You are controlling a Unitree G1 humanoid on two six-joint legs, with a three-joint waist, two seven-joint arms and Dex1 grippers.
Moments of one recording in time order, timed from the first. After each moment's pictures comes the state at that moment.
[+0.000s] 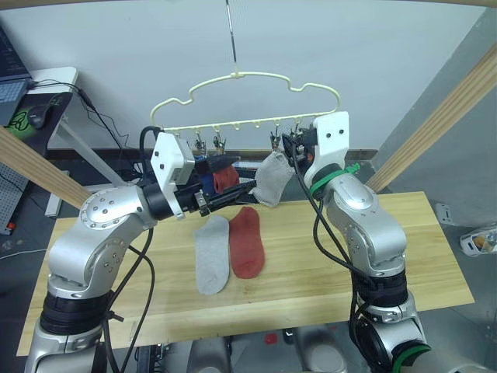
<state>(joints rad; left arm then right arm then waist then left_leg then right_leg) -0.39 0.66 0.09 -0.44 -0.65 0.54 -0.79 -0.61 -0.02 0.10 -0.35 0.11 0.74 0.06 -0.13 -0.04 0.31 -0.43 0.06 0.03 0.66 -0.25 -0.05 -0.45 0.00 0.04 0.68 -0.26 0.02</state>
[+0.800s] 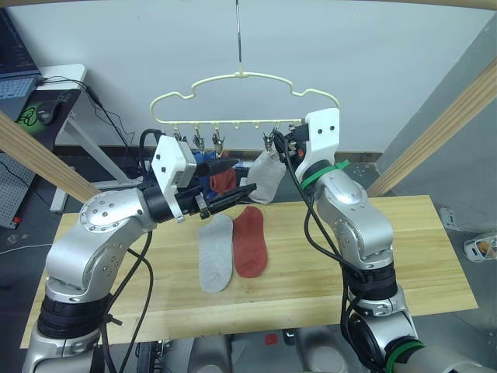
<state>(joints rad) -0.37 0.67 0.09 -0.46 -0.65 0.56 -0.78 -0.64 0.02 0.10 -0.27 0.12 0.68 0.08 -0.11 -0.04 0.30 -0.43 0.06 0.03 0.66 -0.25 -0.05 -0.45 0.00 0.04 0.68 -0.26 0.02</state>
